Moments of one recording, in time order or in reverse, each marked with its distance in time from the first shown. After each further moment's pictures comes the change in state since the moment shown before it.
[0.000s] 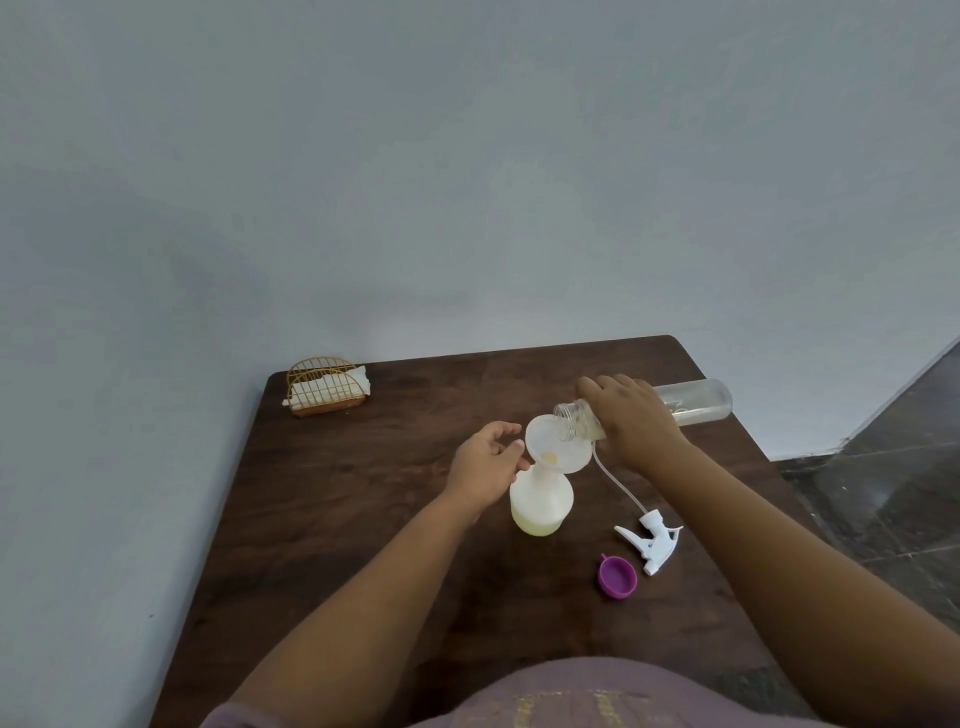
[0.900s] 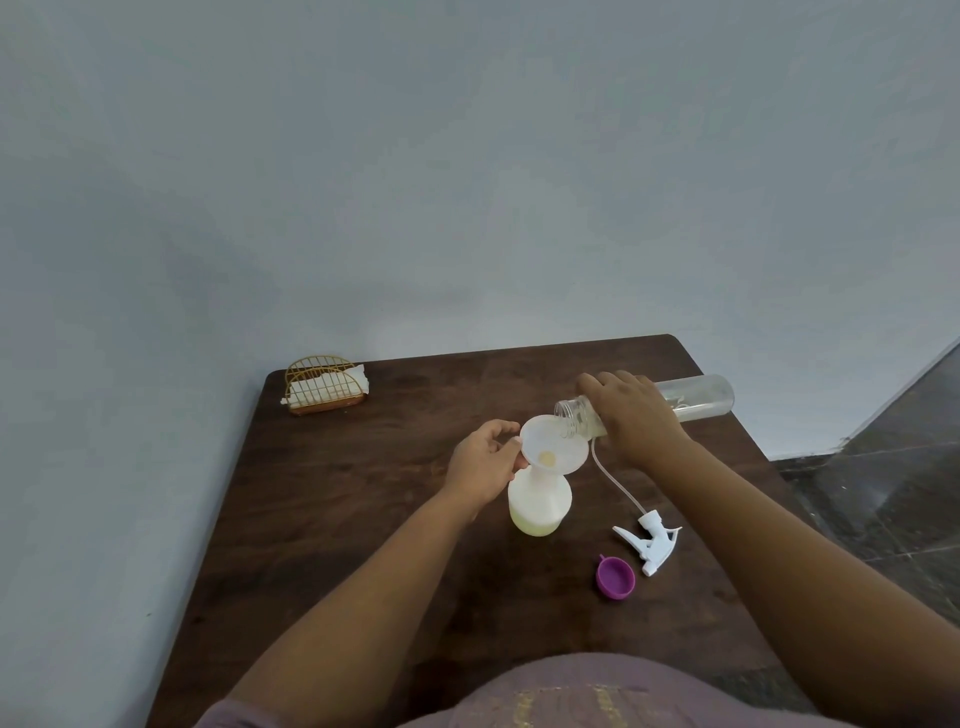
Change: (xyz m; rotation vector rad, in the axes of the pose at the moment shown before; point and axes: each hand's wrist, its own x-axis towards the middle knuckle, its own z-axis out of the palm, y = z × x) left_hand 0.002 0.002 0.000 0.005 0.012 0.002; right_hand 0.006 0.007 0.005 -0.032 -0.018 0.007
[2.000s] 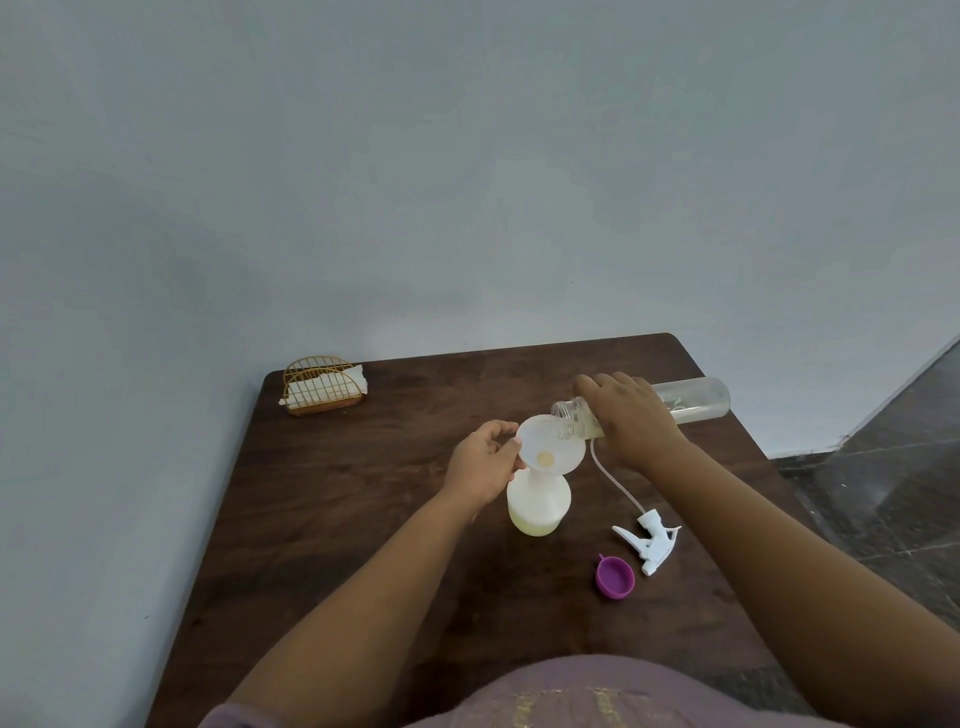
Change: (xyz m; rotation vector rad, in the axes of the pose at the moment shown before) left_hand 0.001 0.001 0.002 0.016 0.005 -0.007; right_hand 0.000 0.000 0.005 0.022 0.040 -0.002
